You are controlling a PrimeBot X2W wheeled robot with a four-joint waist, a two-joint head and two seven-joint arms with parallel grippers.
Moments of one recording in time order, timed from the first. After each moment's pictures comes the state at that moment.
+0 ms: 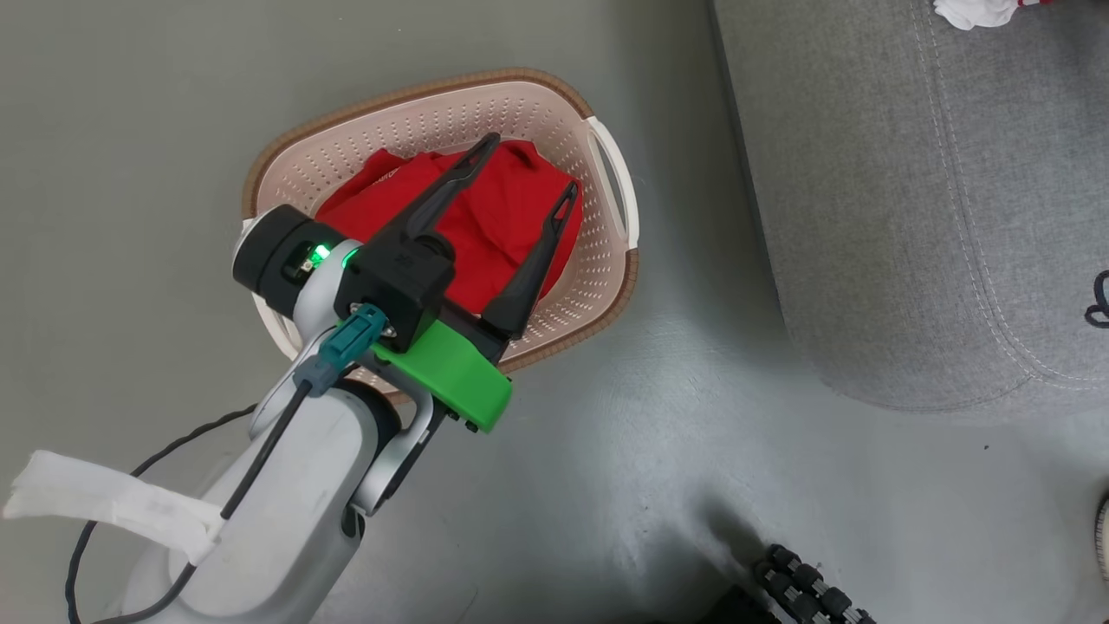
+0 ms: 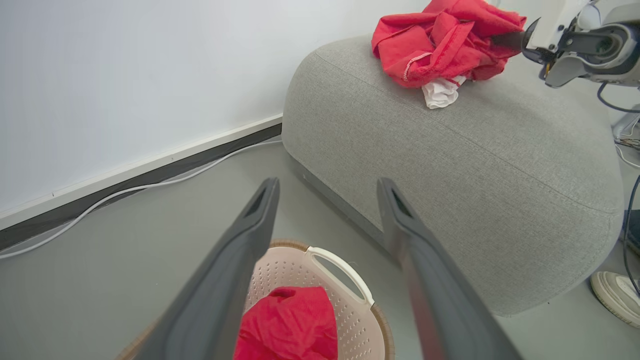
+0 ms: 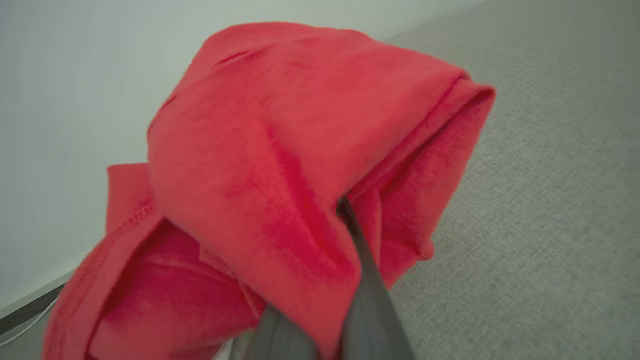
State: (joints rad) left arm -0.56 0.22 -0.68 -0.10 -0.36 0.00 0.01; right arm -0.93 -0.38 0.06 0.85 0.62 -0.07 -0.15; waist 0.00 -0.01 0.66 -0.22
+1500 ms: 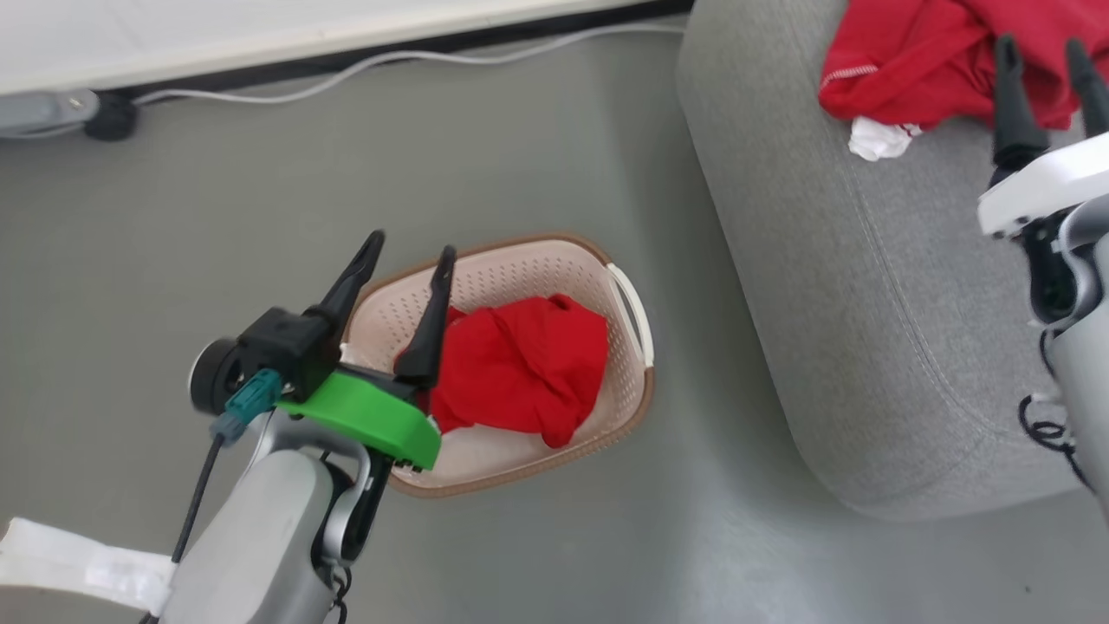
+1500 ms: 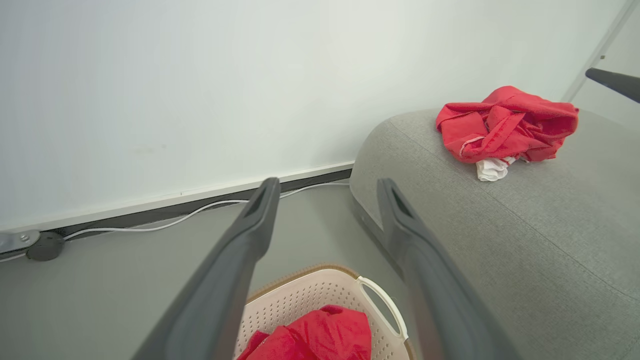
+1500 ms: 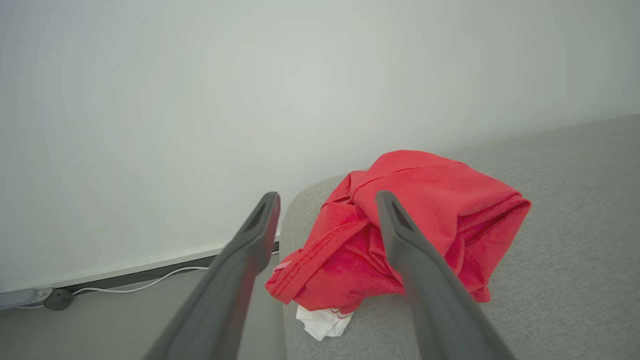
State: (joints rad) left arm -0.38 0.18 -0.54 0.15 -0.51 0.03 -0.22; right arm -0.70 -0.33 0.18 0.71 0.47 0.09 -0.25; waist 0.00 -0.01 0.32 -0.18
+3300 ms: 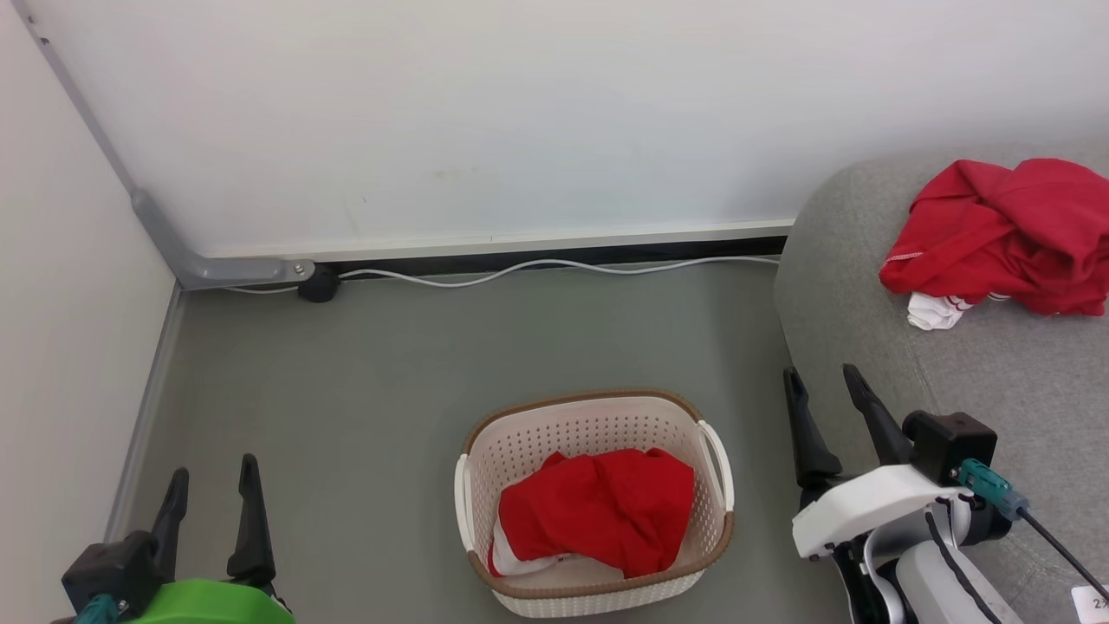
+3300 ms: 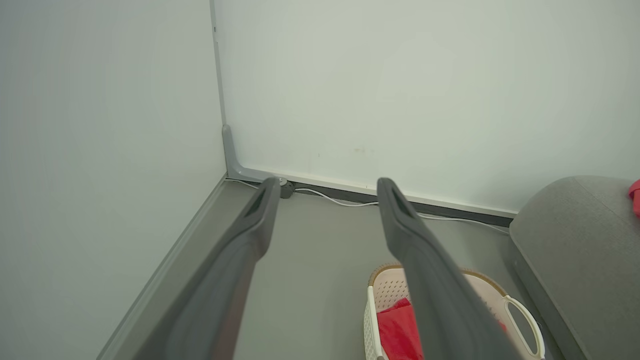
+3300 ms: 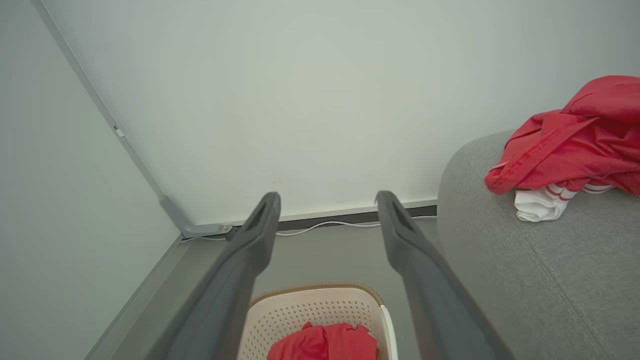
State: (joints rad) left arm 0.11 0.21 -0.17 0.09 -0.52 0.11 -0.25; right arm -0.04 -0.10 0.30 0.26 0.37 -0.07 -0.25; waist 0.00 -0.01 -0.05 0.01
